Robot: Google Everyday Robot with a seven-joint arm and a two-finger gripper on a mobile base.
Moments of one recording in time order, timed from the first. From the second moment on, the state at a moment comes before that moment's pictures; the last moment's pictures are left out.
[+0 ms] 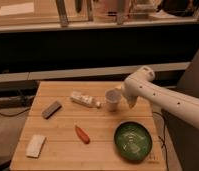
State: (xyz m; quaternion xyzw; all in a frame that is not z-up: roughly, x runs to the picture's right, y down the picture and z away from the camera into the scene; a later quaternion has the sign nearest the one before) arm 0.152 0.064 0.828 -0.15 -0.10 -0.31 0.93
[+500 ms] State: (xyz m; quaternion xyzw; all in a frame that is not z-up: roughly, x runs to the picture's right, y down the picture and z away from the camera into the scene) arm 0.149 0.067 0.836 -0.16 -0.11 -0.32 0.93
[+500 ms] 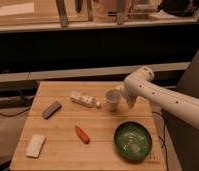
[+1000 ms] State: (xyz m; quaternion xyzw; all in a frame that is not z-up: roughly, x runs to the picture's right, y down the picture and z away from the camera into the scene) arm 0.147 0.069 0.843 -0.17 -0.12 -0.33 0.92
